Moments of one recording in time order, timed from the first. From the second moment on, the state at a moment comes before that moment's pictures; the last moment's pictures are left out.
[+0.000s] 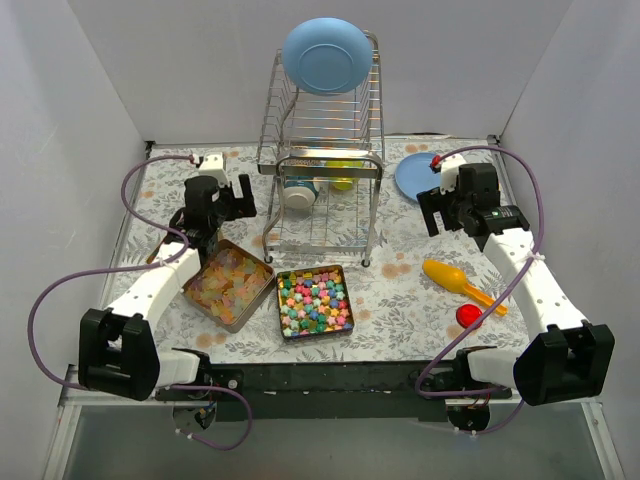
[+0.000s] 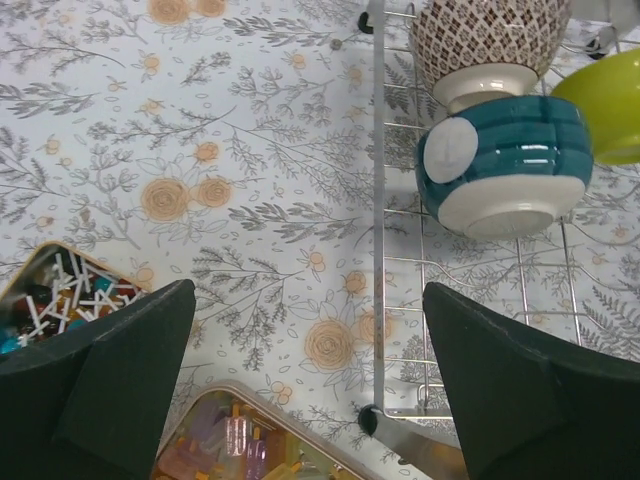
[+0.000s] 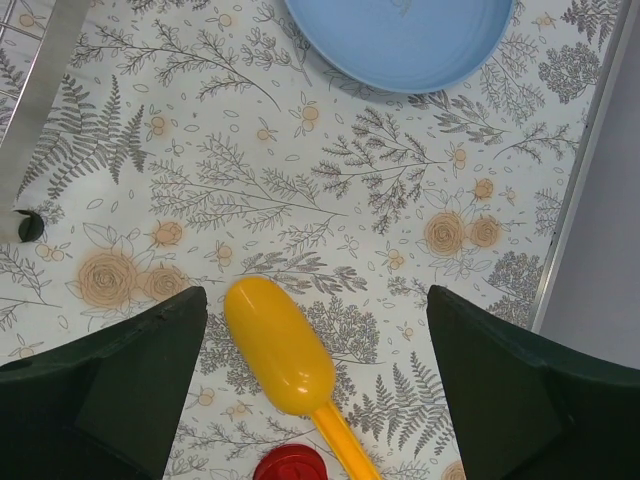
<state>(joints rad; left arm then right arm) -0.22 1.27 0.84 0.06 -0.10 -0.19 0.18 1.24 1.10 -0.59 0.04 -0.26</state>
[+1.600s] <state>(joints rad) 0.03 2.32 1.69 0.43 0.79 -0.24 0.44 1.31 1.39 -0.68 -0.45 -0.33</state>
